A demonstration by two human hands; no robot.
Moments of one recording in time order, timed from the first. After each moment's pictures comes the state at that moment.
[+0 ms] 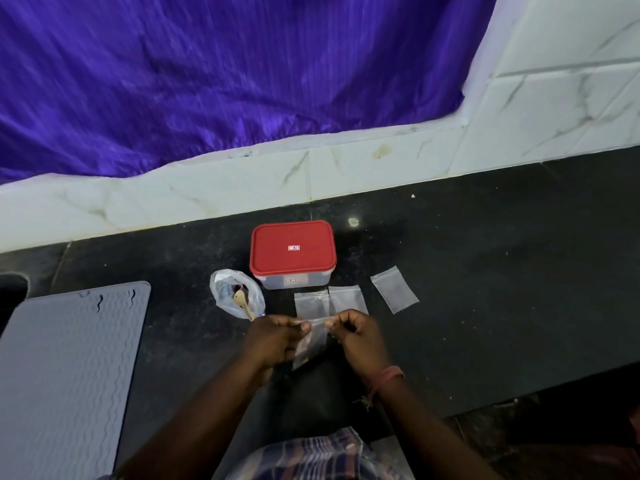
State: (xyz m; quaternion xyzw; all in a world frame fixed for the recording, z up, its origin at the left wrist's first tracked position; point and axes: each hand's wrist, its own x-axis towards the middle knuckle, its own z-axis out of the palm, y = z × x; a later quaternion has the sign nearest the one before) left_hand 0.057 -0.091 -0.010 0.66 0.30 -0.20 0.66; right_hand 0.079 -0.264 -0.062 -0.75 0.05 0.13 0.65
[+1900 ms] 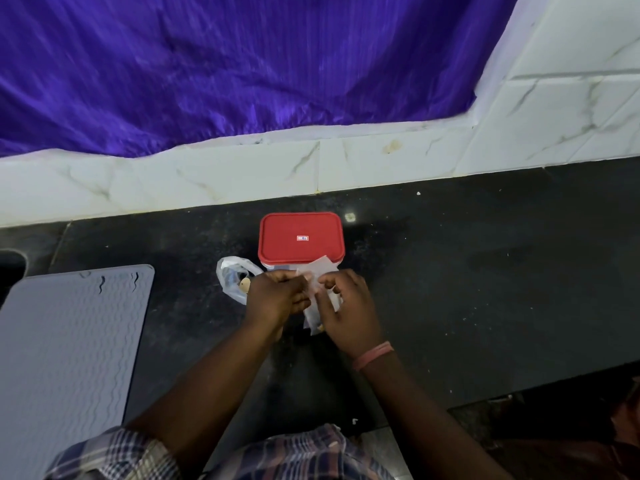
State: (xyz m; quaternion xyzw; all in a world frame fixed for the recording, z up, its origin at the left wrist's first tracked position) left_hand 0.085 -0.088 0.017 0.62 0.30 -0.05 0.73; right_hand 0.090 -0.234 -0.019 -0.88 -0.16 -0.08 0.44
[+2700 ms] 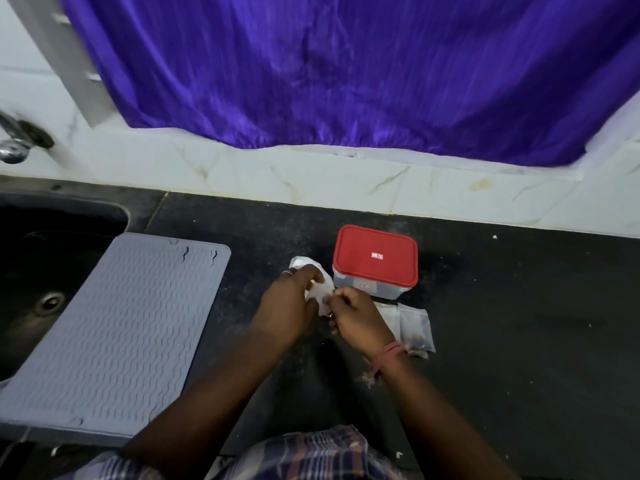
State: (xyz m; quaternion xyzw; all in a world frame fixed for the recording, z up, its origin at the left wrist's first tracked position) left_hand 0.035 0.009 0.034 0.92 0.15 0.03 0.35; right_hand 0.086 -0.130 0.014 -0.81 -0.05 0.27 0.52
